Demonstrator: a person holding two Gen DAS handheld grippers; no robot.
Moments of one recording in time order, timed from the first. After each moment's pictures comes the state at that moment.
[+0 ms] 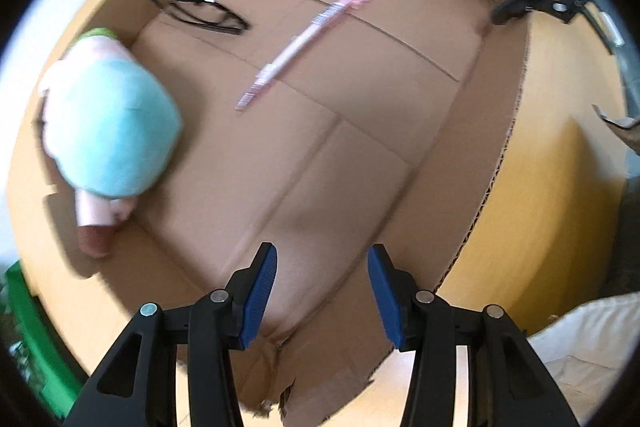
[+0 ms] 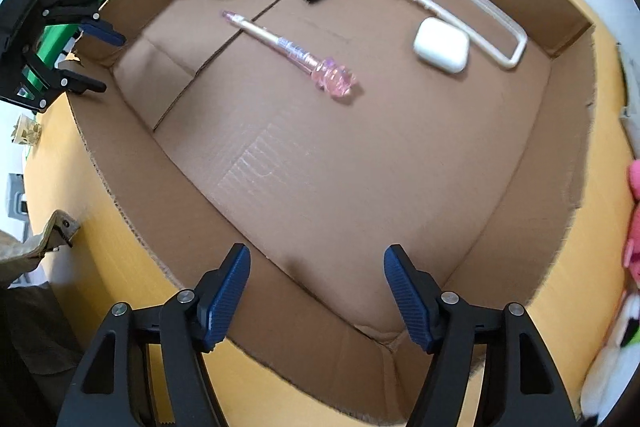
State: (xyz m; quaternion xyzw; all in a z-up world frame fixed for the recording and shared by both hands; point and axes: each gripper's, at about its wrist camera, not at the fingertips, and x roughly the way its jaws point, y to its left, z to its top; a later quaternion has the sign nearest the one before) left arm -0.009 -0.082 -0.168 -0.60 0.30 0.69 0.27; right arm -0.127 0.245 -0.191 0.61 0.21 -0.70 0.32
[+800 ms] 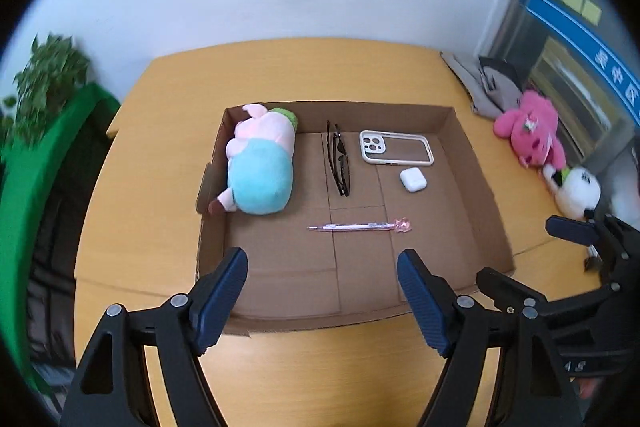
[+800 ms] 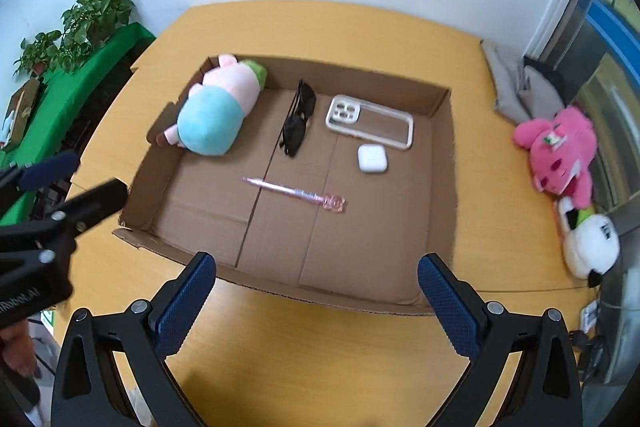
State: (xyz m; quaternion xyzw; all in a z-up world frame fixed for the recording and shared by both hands) left arm 0.021 -0.073 0.010 -0.48 -0.03 0.88 0.00; right arm -0.070 0.175 -0.026 0.52 0.09 -0.84 0.13
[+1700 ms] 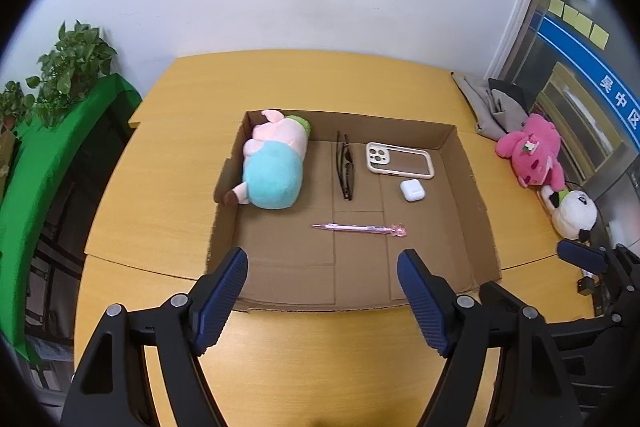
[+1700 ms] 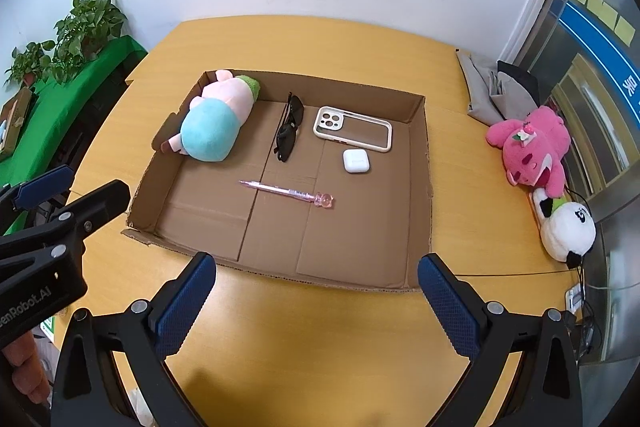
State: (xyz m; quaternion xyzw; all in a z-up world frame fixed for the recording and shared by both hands) left arm 0.053 -0.070 0.033 -0.46 -0.05 0.89 -0.03; right arm -0.032 0.179 0.002 0.51 0.09 -0.85 0.10
